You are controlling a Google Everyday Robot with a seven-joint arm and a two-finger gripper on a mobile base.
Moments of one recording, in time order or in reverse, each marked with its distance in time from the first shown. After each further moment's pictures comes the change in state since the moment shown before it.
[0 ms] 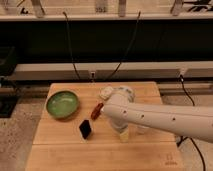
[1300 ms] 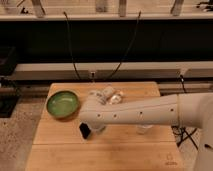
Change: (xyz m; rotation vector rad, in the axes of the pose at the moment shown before) arm -0.079 -0.051 0.028 0.007 -0.004 -0.169
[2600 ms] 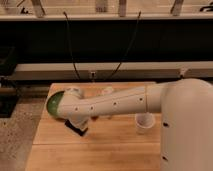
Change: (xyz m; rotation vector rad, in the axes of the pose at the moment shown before) arm -0.049 -0.073 0.005 0.002 0.001 -0.112
